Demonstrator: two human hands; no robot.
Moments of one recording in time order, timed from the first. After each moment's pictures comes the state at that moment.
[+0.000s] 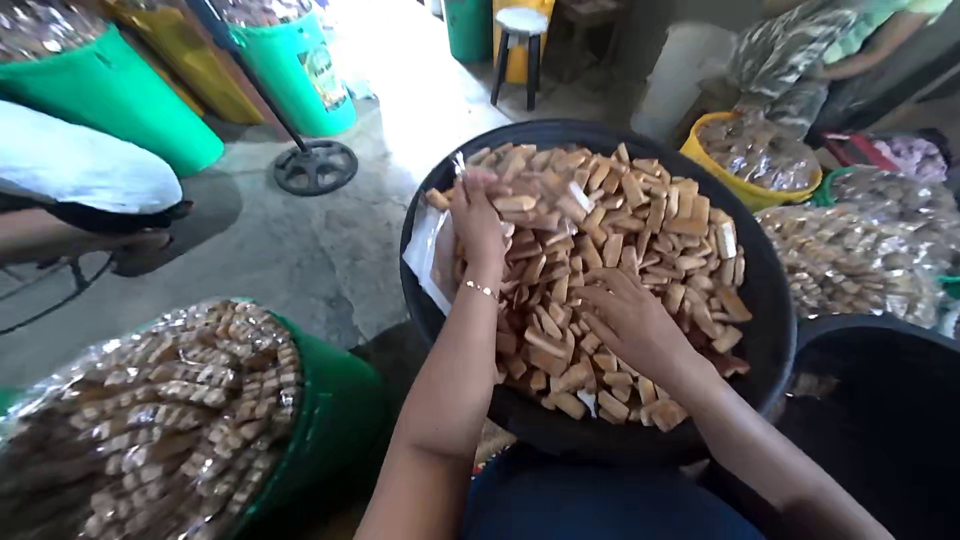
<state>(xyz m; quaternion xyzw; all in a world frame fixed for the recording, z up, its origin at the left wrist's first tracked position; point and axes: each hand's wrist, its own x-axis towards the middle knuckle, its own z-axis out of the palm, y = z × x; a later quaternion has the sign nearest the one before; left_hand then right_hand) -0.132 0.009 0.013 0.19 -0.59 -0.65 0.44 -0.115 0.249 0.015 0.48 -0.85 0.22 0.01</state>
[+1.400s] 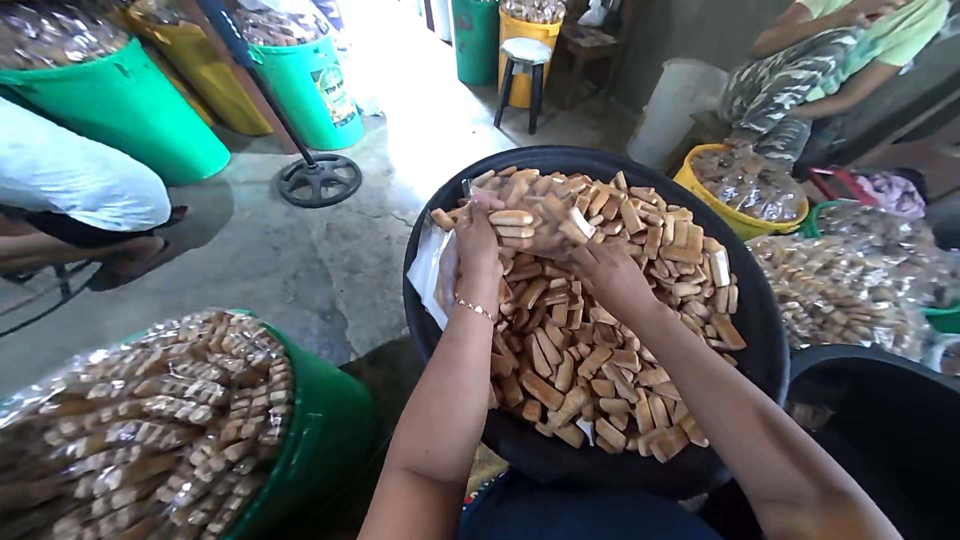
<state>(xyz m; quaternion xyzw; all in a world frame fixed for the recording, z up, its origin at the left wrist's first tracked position) -0.132 0.007 0.026 0.26 -0.48 -0.76 0.36 -0.209 0.200 -0.002 0.52 -0.83 0.10 0.15</state>
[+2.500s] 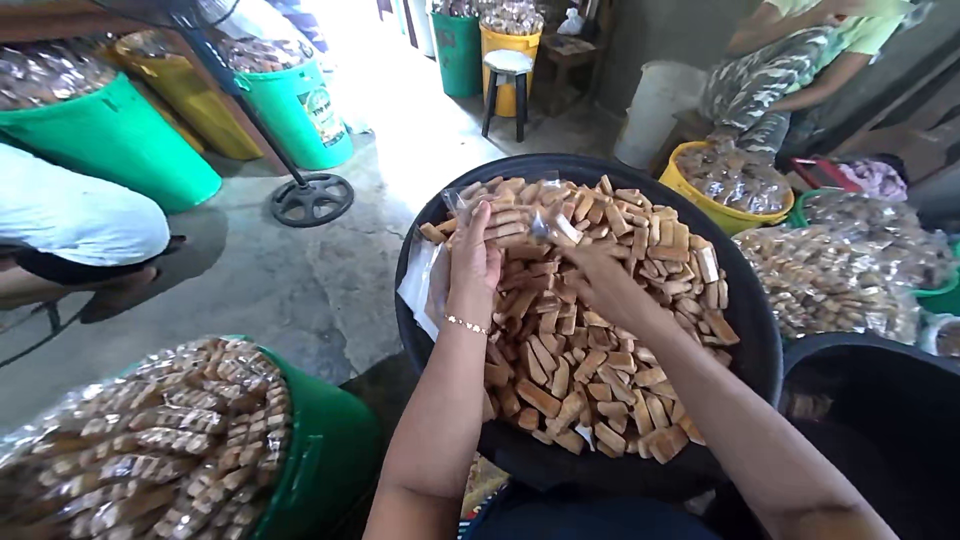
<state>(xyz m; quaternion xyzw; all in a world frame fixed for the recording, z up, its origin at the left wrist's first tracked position) -0.124 0.016 0.031 0.15 -0.40 -0.85 0.30 -0.191 0.206 0.034 0.42 -0.87 0.25 -0.07</state>
